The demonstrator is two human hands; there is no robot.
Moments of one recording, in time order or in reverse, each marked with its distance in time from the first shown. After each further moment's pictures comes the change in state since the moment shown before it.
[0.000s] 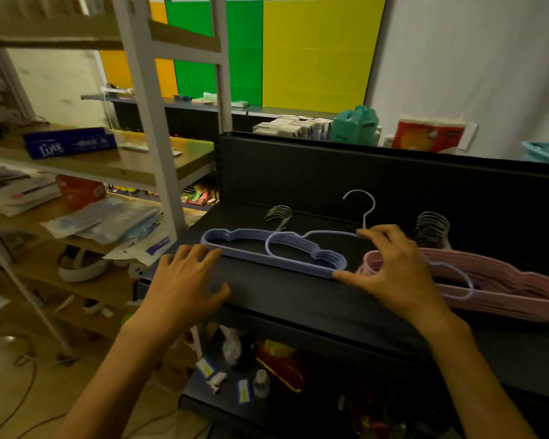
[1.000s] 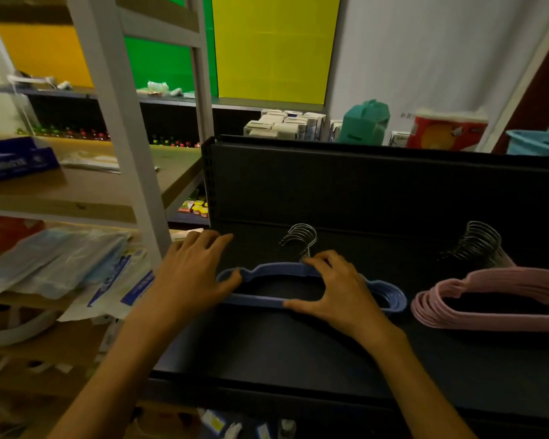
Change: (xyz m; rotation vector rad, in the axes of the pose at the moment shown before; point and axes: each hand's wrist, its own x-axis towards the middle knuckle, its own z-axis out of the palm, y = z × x) left_hand 0.148 -0.082 0.015 -0.138 -0.001 0.246; right_hand 0.084 -0.088 0.126 0.008 -0.272 0.123
